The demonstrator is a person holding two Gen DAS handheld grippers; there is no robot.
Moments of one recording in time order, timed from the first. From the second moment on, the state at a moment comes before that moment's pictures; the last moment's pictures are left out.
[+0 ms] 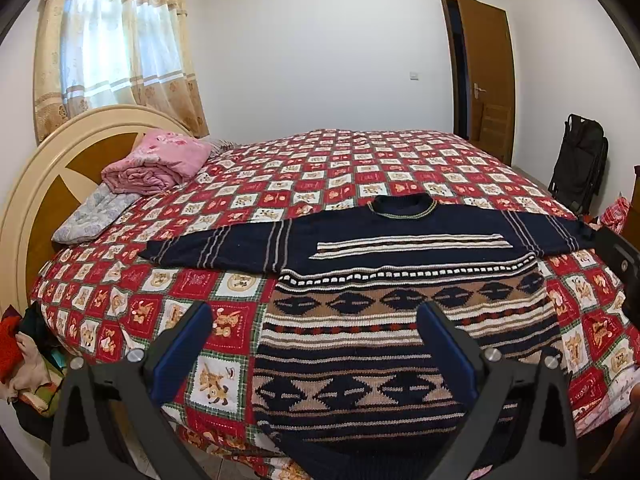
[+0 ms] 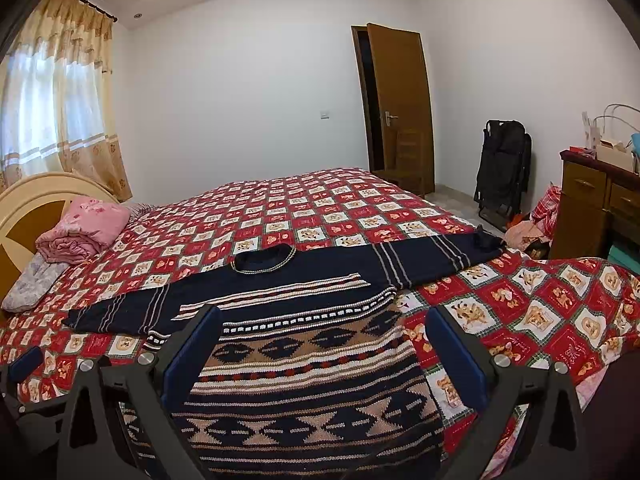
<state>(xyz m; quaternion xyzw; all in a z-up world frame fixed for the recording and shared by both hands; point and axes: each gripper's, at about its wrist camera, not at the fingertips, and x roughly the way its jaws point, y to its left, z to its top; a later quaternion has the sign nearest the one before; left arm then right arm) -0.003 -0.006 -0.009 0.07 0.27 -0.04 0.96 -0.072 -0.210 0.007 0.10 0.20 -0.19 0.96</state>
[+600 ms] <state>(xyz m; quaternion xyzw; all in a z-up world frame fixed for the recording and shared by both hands) -0.001 -0.001 -0.012 0.06 0.28 -0.04 0.96 -0.071 -0.212 0.003 0.11 0.20 -0.19 0.96</state>
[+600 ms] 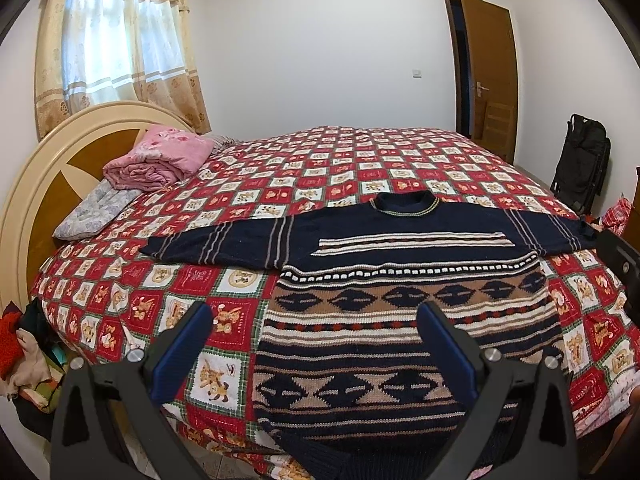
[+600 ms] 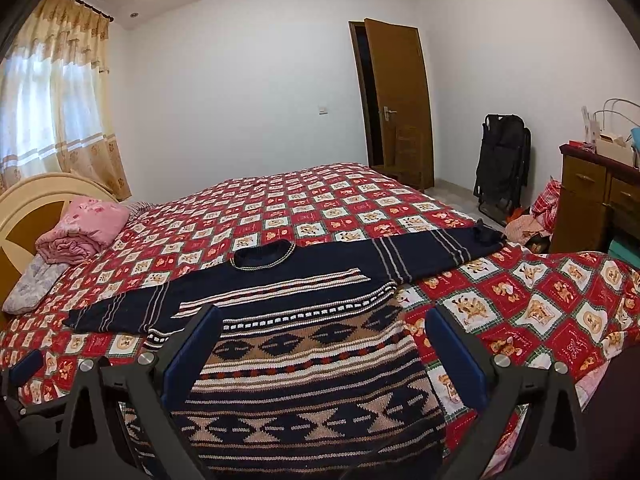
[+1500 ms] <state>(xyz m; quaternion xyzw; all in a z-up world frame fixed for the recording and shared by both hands) -0.002 -0.005 -0.014 0.06 0.28 -0.04 0.96 -0.072 -0.211 -0.002 0.10 0.21 -0.19 0.95</state>
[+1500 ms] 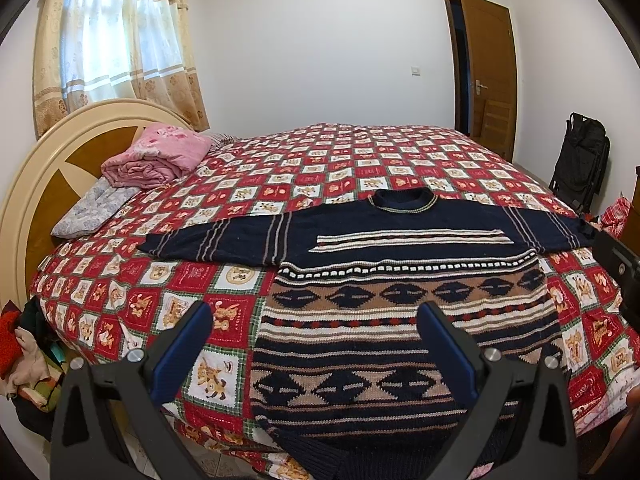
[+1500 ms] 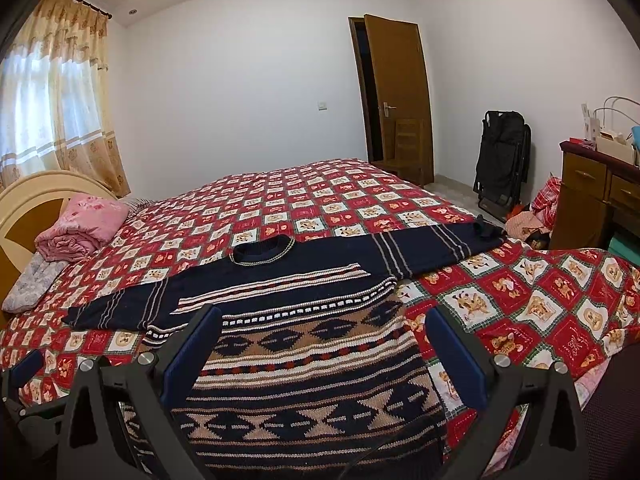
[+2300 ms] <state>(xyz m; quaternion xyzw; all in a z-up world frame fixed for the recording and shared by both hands) 0.011 -0.009 -0.027 0.05 0.32 -0.06 0.95 -0.058 -0.222 -0.018 0.12 0.23 -0.18 0.95</state>
